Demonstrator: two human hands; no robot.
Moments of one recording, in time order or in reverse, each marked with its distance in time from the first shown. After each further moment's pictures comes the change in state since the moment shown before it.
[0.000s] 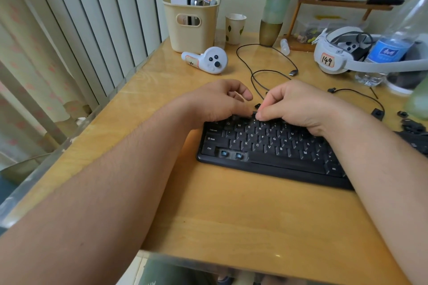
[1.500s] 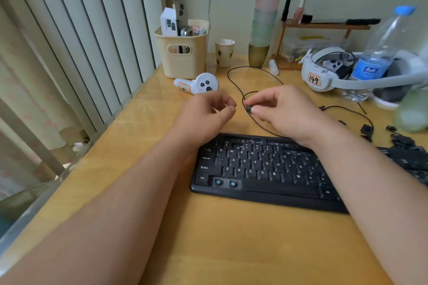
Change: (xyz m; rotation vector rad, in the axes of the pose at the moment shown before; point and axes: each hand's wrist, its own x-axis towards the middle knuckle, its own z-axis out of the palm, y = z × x) left_hand 0.006 -0.005 -0.001 0.146 0.438 0.289; right_hand 0.021 0.003 -0.009 0.101 0.189 -0.272
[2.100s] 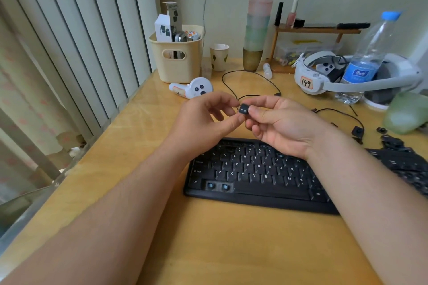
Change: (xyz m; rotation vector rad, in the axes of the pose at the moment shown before) left_hand -0.014 0.015 0.003 -0.102 0.010 0.215; right_hand -0.016 -0.004 -0.005 0.897 -0.207 0.315
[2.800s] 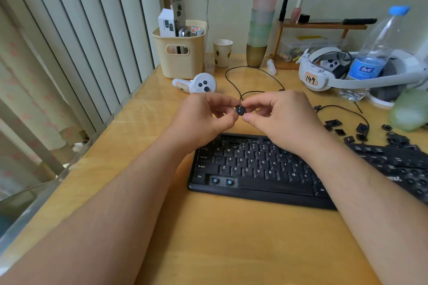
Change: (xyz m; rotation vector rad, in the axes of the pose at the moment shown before) left_hand 0.000 -0.002 -0.010 -0.032 -0.101 -0.125; right_hand -0.009 0.006 0.008 -1.145 0.279 -0.531
